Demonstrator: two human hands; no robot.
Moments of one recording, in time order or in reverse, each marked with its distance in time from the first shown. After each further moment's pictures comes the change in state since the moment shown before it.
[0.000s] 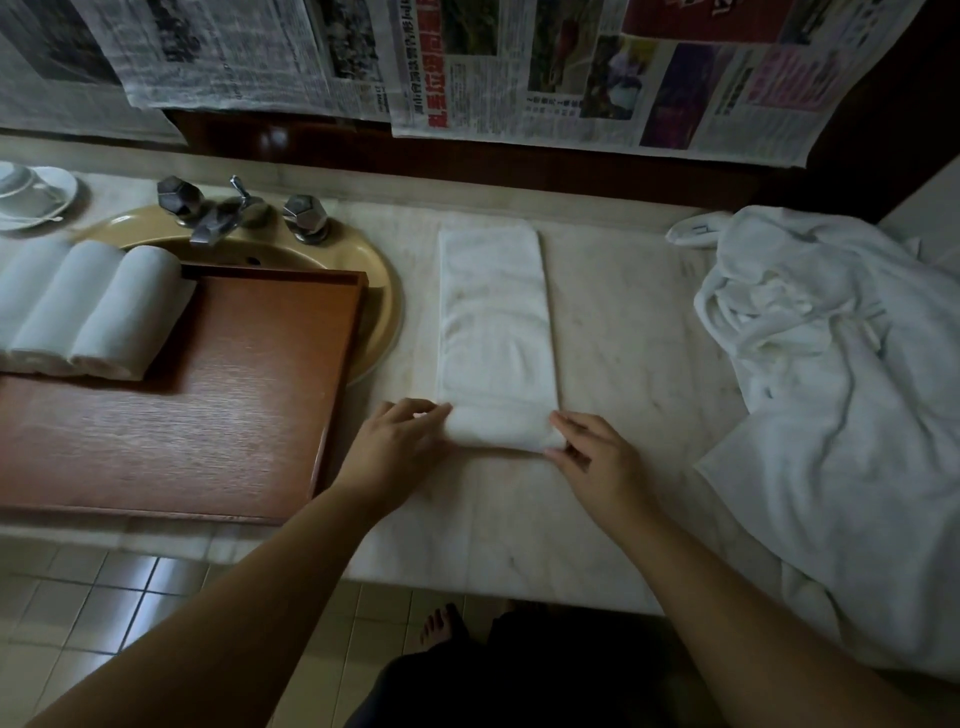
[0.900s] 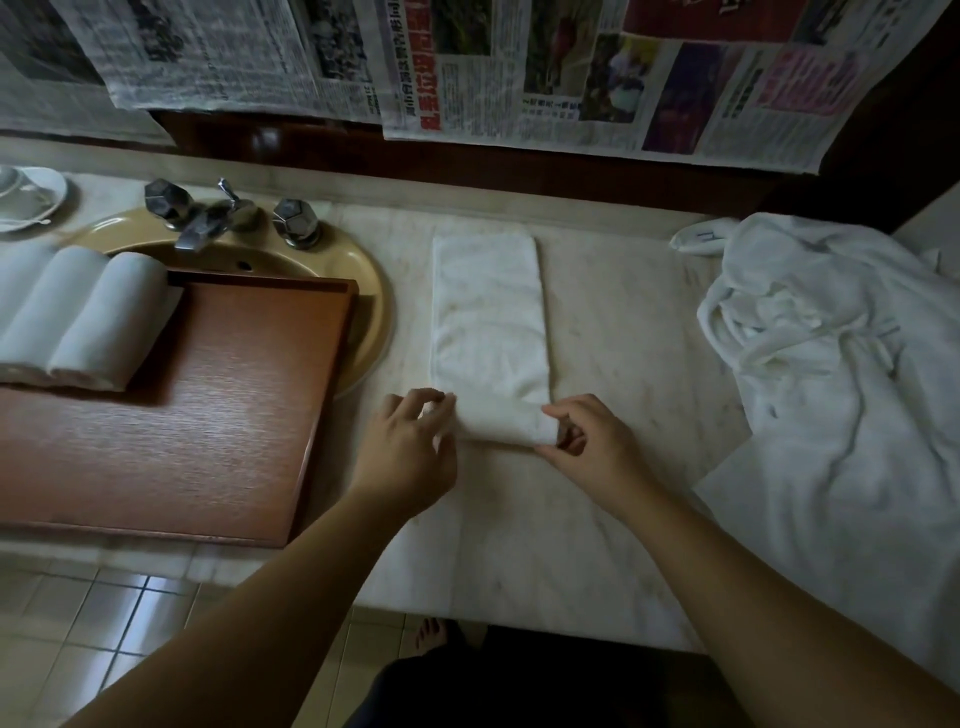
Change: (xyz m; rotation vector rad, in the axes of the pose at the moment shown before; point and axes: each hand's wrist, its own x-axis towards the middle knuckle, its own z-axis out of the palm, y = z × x) left_hand 0.028 0.036 0.012 0.116 0.144 -0.024; right_hand 0.047 0.012 -0.016 0.072 -0.133 0.023
